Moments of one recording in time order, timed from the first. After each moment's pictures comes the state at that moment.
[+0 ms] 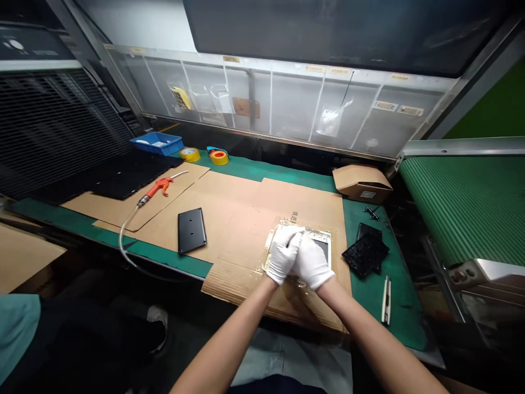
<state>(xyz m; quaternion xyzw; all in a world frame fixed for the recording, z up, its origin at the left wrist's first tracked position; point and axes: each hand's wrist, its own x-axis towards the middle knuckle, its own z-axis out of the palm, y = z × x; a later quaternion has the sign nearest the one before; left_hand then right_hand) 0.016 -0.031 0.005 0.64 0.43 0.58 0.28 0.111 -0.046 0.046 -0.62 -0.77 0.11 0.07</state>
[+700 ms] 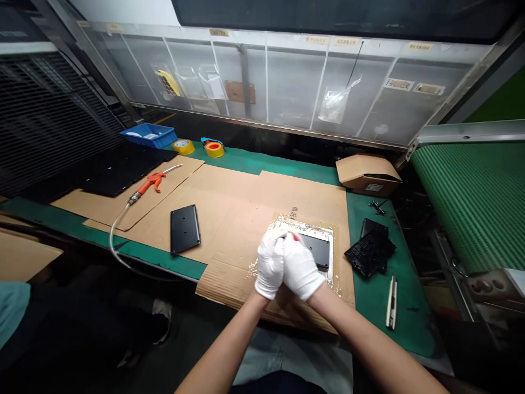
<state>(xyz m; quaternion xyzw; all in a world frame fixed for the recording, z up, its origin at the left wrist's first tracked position) -0.001 -0.048 -0.003 0.61 0.51 0.57 0.22 0.088 -0.047 0.040 -0.61 -0.78 0.13 0.01</state>
